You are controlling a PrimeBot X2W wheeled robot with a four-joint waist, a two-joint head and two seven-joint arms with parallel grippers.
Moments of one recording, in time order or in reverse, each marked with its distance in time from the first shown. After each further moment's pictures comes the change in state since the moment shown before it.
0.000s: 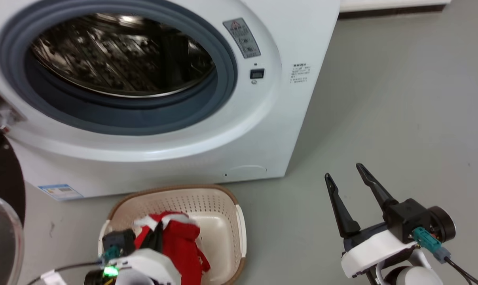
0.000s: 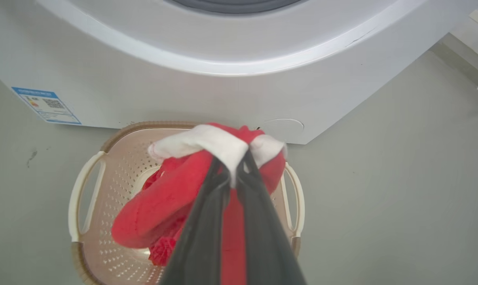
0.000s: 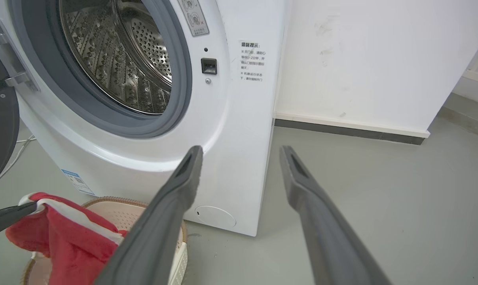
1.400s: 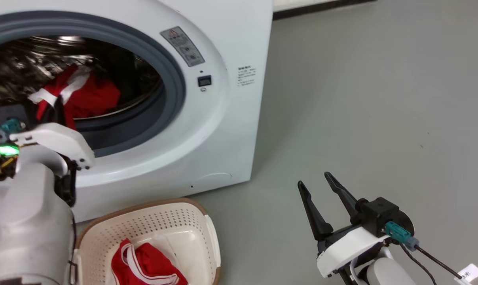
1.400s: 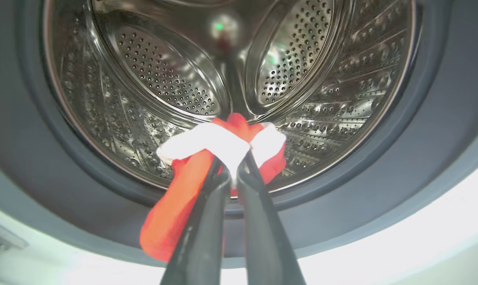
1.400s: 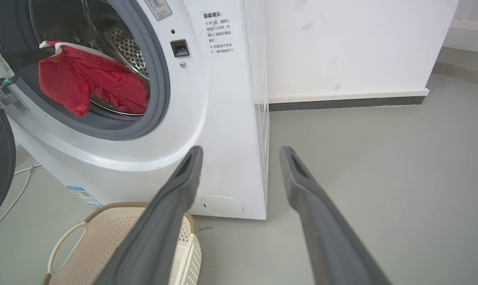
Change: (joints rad) left arm -0.653 0.275 0.053 0.402 0.067 0.008 -0.028; right arm -0.144 0.000 0.137 0.327 0.192 0.000 -0.161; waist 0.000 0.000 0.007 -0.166
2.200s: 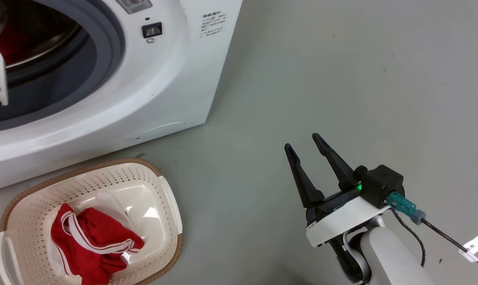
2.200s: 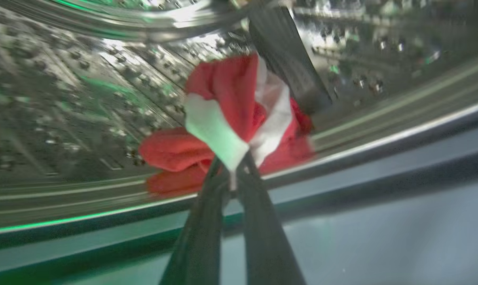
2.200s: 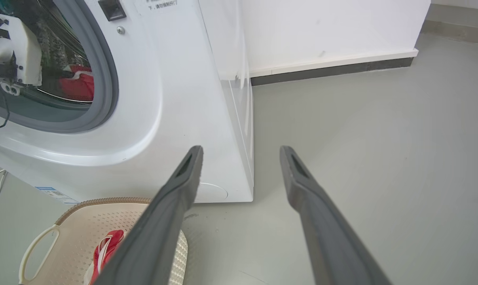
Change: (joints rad) left arm -0.384 0.200 -0.167 0.148 0.237 0.011 0.537; right arm -0.113 0.000 0.061 -0.082 0.107 0.000 0.000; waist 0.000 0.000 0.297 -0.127
